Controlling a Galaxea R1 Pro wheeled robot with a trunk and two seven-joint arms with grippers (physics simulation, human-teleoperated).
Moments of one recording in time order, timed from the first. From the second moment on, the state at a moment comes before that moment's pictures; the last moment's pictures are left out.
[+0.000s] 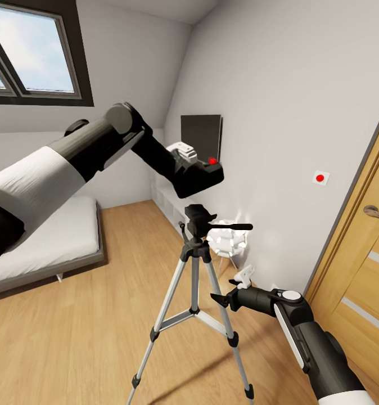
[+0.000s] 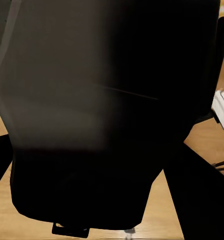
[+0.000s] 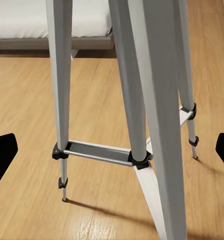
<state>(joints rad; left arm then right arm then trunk) -1.79 0.08 -1.00 -0.75 0.36 1.03 -1.02 -0.44 -0.08 0.08 -1.34 0.10 0.56 0.76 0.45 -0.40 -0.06</state>
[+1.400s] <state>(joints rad) -1.80 0.06 -1.12 -0.74 0.36 1.03 -1.06 -0.44 -0.07 0.08 -1.34 0.11 0.56 0.76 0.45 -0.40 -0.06</state>
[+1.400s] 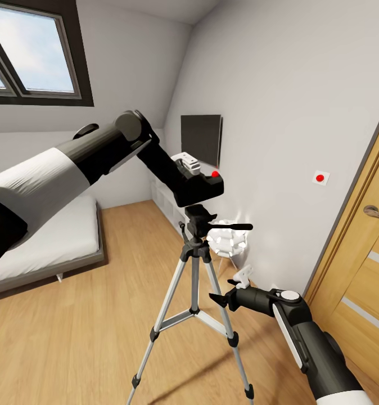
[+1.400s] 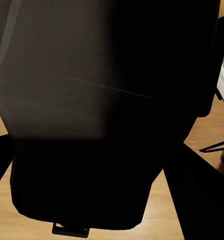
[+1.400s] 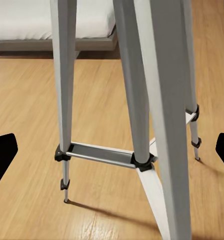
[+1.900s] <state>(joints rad) -1.80 0.06 -1.12 -0.74 0.35 1.03 -1.06 -0.45 -0.03 0.08 -1.30 0.11 0.56 0.75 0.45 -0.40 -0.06</state>
